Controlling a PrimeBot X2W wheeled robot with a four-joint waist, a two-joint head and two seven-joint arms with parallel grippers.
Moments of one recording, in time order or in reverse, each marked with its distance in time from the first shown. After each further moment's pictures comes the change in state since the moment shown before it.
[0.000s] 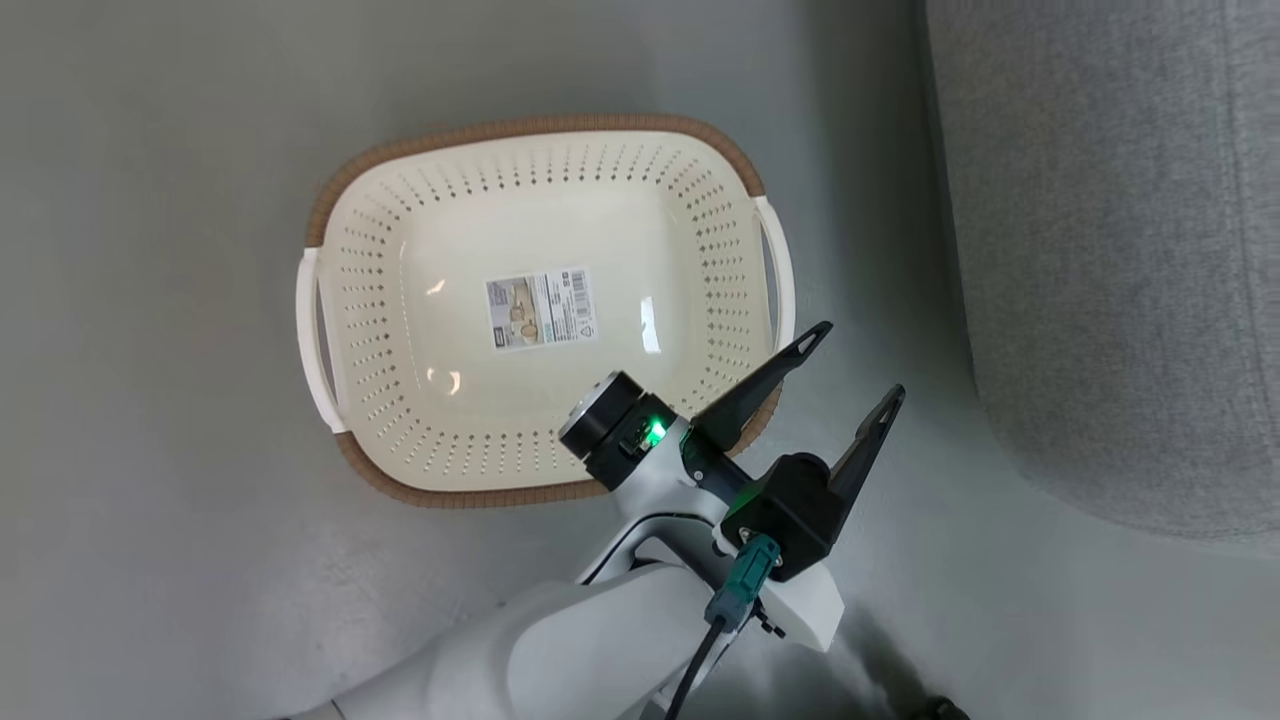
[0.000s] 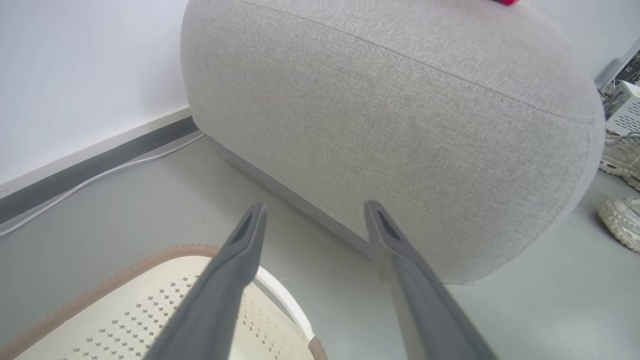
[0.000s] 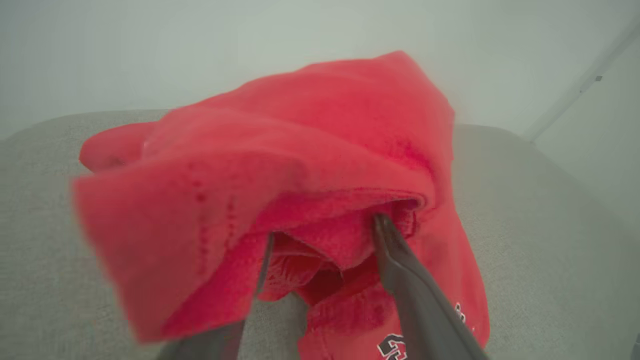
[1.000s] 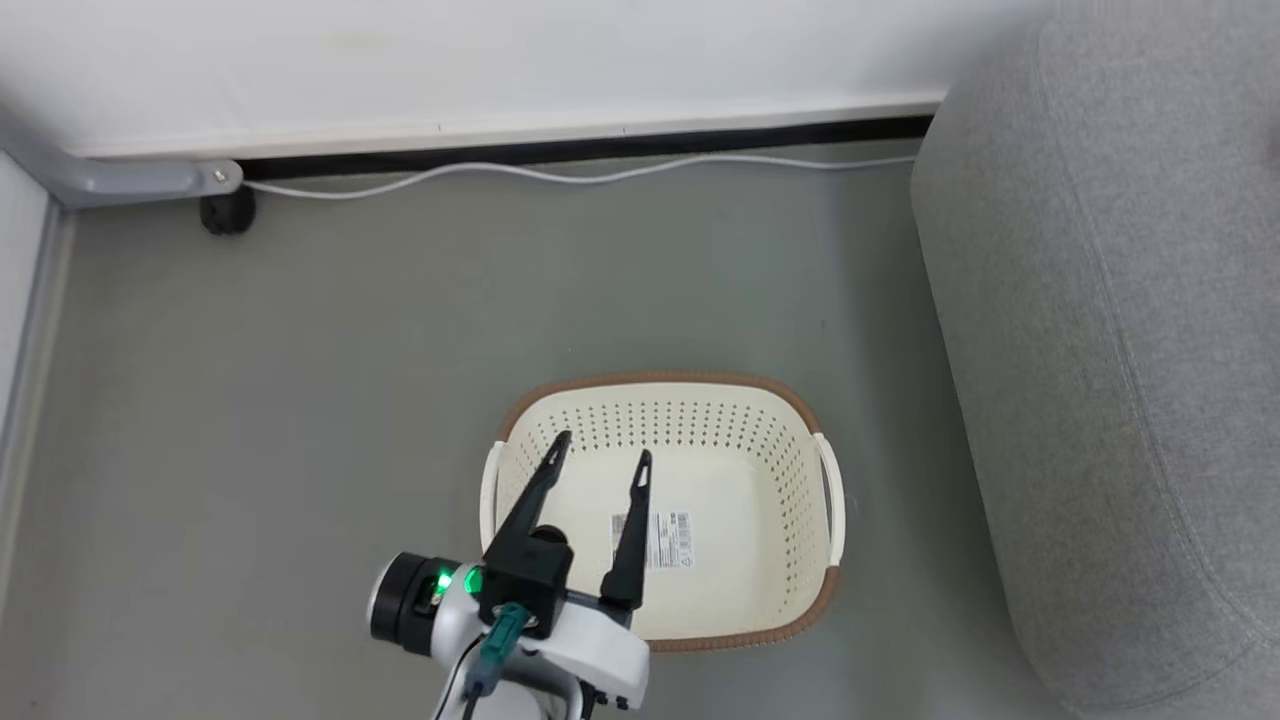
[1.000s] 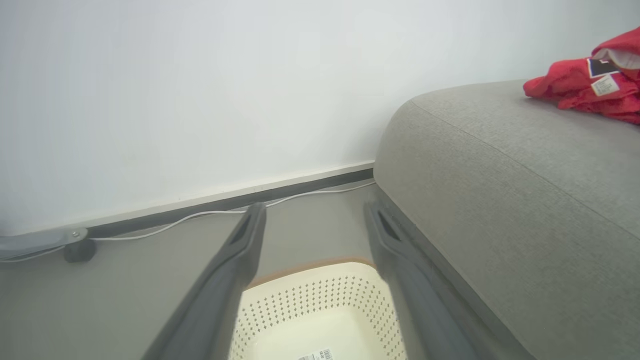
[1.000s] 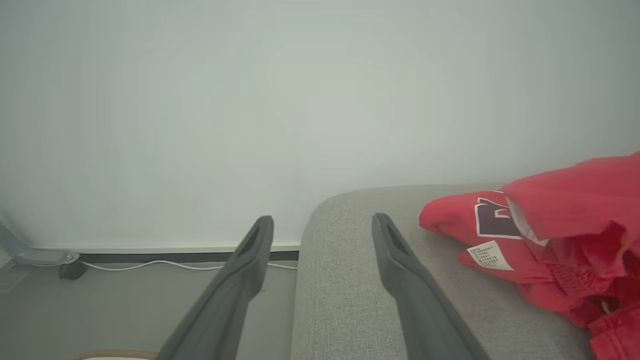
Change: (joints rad) left arm 0.561 -0.004 0.627 -0.100 0.180 -0.107 0.001; right arm 0.471 0.294 -0.054 -0.424 -0.161 0.000 0.000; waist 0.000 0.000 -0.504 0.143
